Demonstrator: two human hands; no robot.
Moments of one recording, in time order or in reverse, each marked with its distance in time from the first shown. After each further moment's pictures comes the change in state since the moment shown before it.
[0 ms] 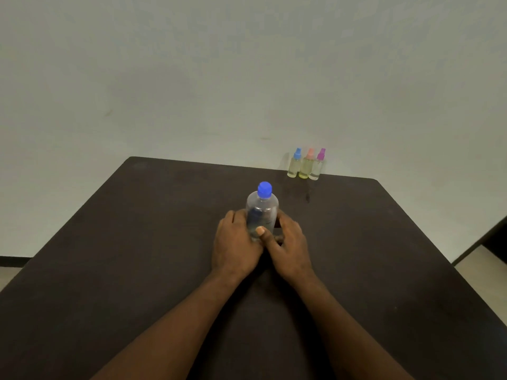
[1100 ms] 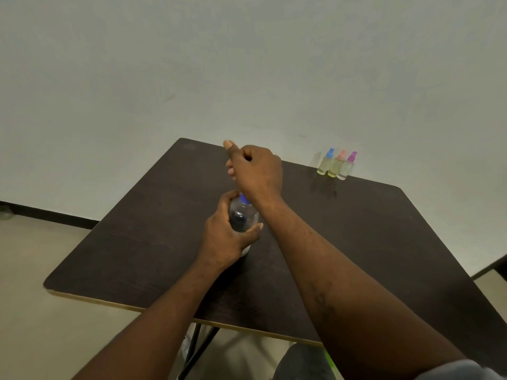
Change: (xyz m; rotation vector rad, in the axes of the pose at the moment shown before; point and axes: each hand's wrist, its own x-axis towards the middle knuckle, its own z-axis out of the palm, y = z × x) left_hand -0.075 -0.041 -0.119 -0.475 0.043 -0.023; right_hand 0.033 -0.198 0.088 -0.048 -0.031 0.011
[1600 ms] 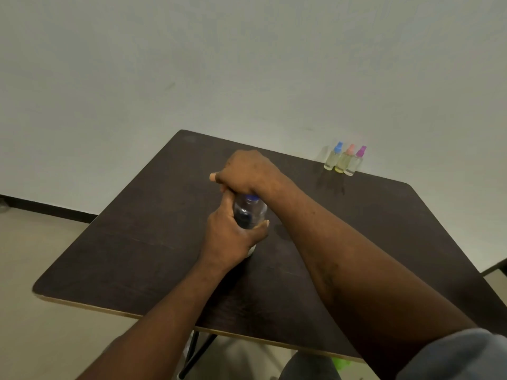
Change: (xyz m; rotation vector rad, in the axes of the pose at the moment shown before) left_hand 0.009 -0.006 0.004 0.014 0.037 -0.018; right_hand 0.045 0.013 0.030 -0.756 -0.586 -0.059
